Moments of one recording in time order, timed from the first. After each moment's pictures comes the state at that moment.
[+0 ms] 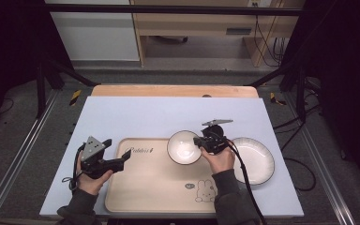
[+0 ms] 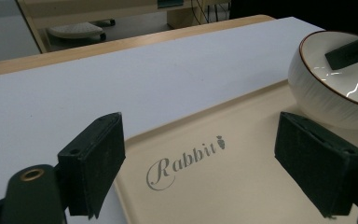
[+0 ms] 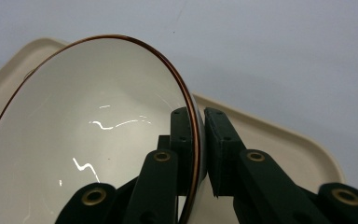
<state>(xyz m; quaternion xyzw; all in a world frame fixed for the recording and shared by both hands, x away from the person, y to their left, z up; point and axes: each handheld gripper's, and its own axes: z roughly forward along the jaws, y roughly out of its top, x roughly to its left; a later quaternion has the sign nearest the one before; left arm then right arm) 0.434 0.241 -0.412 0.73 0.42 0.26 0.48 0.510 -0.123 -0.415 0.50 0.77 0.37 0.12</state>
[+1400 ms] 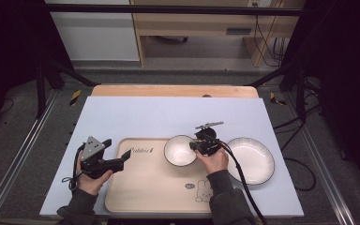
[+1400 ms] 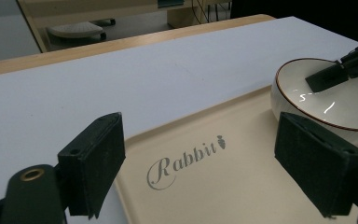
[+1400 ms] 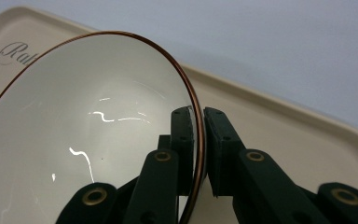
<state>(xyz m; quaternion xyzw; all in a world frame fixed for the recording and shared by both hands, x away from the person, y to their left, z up) 0.434 0.242 -0.412 0.73 0.42 0.26 0.48 0.521 -0.107 -0.441 0.51 0.78 0.34 0.10</state>
